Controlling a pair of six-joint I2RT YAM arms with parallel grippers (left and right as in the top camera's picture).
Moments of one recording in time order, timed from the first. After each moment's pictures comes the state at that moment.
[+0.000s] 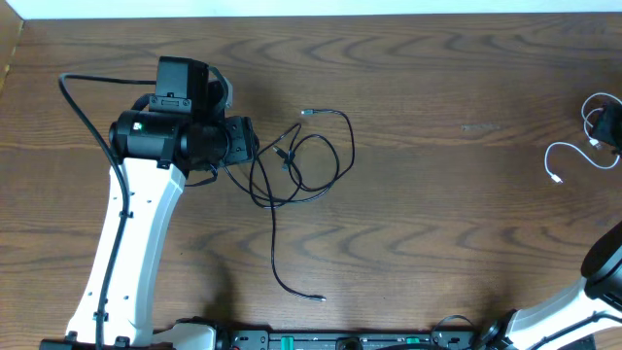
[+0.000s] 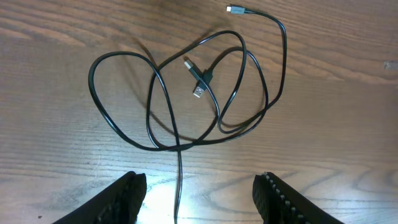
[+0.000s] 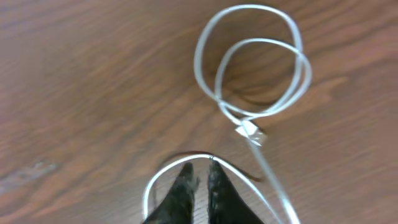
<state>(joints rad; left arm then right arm) -0.12 1.44 1.44 -1.15 0.21 -0.28 -0.60 1.90 1.43 -0.52 -0.17 -0.11</state>
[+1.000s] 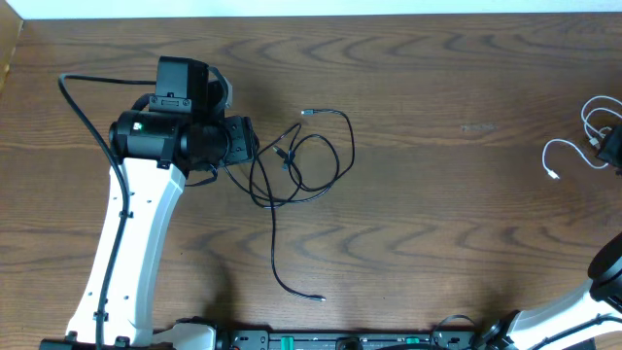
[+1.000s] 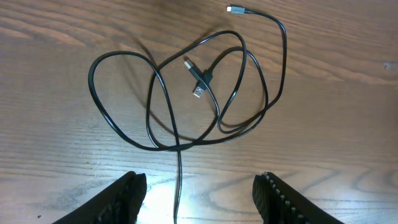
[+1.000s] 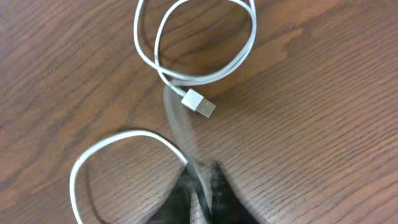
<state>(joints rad) -0.12 1.44 1.44 -1.15 0.21 -0.28 -0.68 1.90 1.31 -0.42 -0.16 -0.10</state>
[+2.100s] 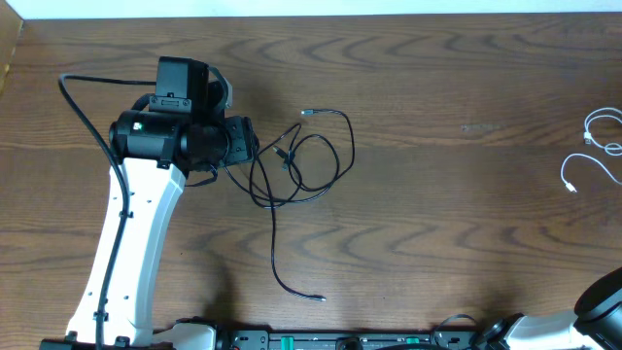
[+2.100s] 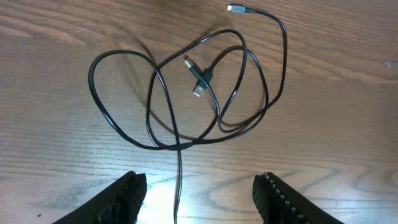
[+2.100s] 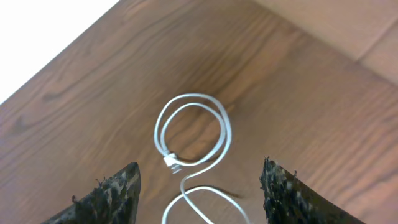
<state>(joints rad) -0.12 1.44 1.44 -1.15 0.21 -0.28 -0.77 1.69 1.31 -0.35 -0.19 0.17</state>
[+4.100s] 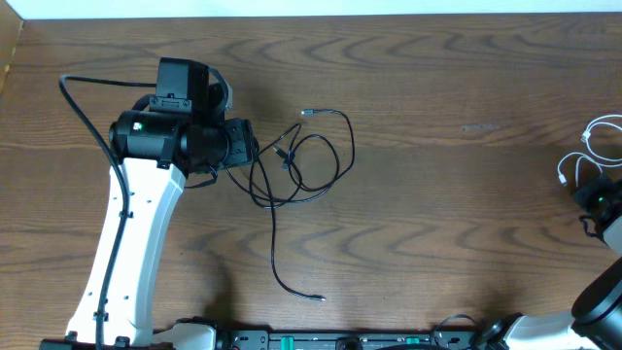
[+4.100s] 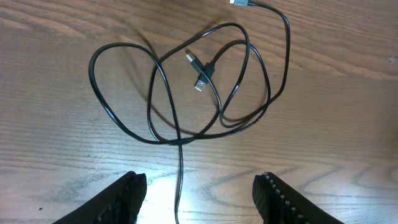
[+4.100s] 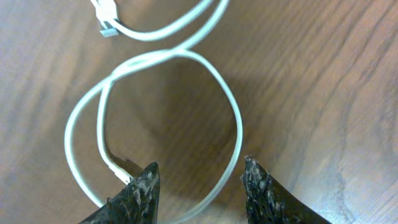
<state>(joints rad) -0.12 1.44 1.44 -1.17 0.21 -0.28 -0.74 1.67 0.75 0.03 -0.16 0.23</state>
